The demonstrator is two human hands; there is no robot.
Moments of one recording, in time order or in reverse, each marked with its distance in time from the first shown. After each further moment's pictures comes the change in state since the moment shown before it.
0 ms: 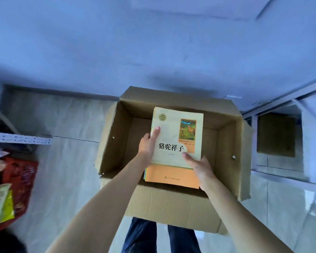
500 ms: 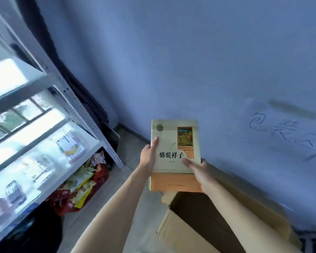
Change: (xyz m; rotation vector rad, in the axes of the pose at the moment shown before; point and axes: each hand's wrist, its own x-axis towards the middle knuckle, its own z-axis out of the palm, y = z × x) left_hand -0.296 0.128 -0.287 -0.397 0.387 0.408; right_hand -0.312 -0.151 0.204 -0.381 -0.461 -0.523
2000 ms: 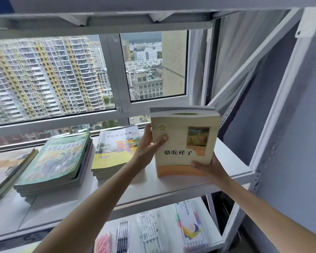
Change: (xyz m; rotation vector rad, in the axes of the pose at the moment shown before) left_hand 0.108 0.246 -0.693 -0.018 0.416 0.955; right_hand 0.085 -0.267 0.717 -0.201 -0.881 -0.719
